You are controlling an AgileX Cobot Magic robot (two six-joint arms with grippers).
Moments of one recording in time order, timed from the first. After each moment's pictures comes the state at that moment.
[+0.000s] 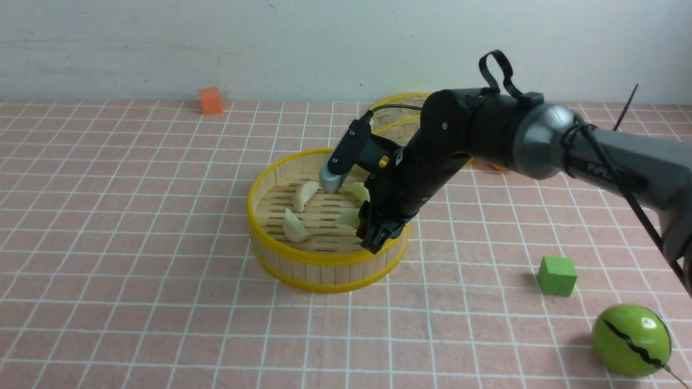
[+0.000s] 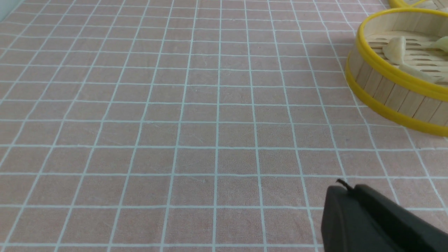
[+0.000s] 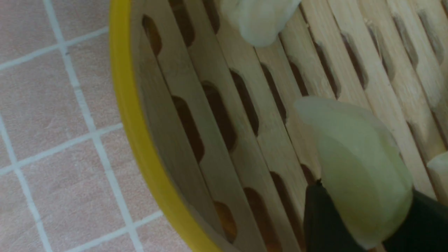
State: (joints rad) right arm 0.49 2.17 -1.79 0.28 0.75 -0.75; left arm -0.68 0.16 -0.28 0.80 0.81 -0.91
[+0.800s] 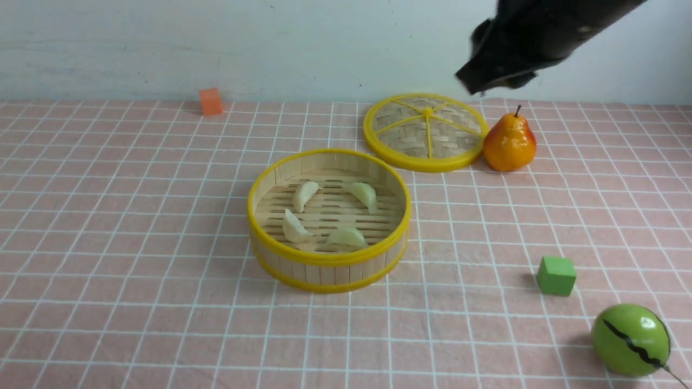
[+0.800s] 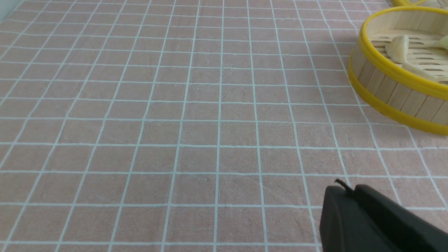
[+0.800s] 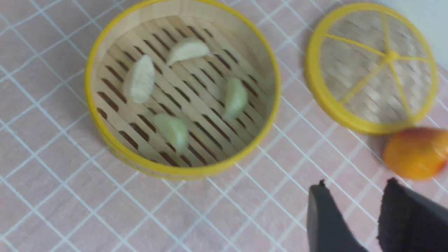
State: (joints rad) right arm 0.49 1.61 -1.84 -0.08 1.12 -0.16; left arm -0.68 0.16 -0.28 0.80 0.82 -0.91
